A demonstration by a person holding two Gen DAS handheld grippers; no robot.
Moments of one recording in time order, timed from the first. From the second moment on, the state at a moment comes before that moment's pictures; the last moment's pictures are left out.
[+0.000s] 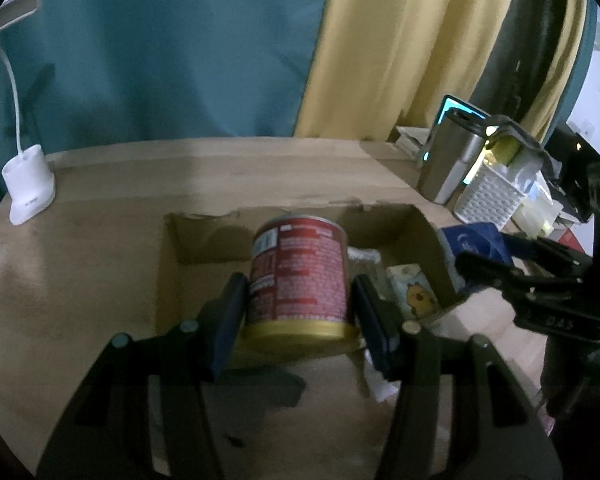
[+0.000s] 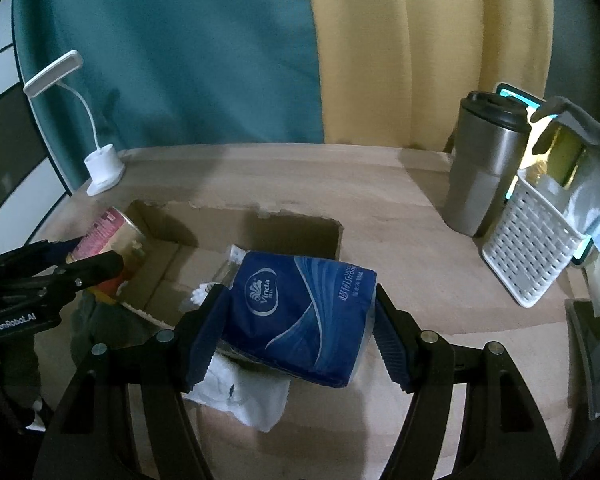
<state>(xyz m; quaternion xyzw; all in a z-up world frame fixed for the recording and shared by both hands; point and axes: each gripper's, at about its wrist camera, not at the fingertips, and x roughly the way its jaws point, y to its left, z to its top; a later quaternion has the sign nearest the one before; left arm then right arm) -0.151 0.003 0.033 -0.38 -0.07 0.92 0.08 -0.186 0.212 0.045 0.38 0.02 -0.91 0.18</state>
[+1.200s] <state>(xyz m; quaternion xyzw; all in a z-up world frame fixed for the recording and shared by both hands) -0.207 0.001 0.001 -0.42 -0.08 0.90 0.08 -0.239 0.181 0.031 0.40 0.03 -0.89 0.21</state>
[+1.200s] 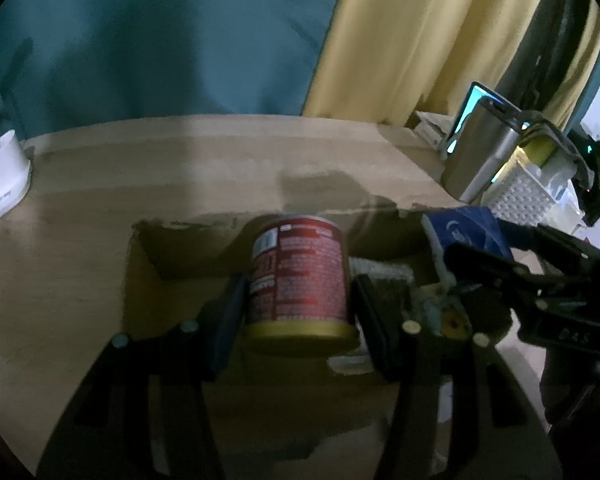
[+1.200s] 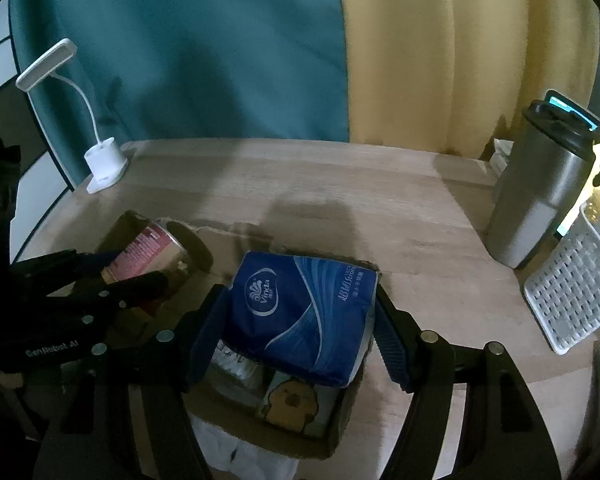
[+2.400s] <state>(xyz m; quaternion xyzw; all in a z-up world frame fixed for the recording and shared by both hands) -0.217 0.013 -0.011 -0.45 -0.09 0.88 0.08 -0.246 0.180 0.024 0.39 0.04 -0.90 0.20</state>
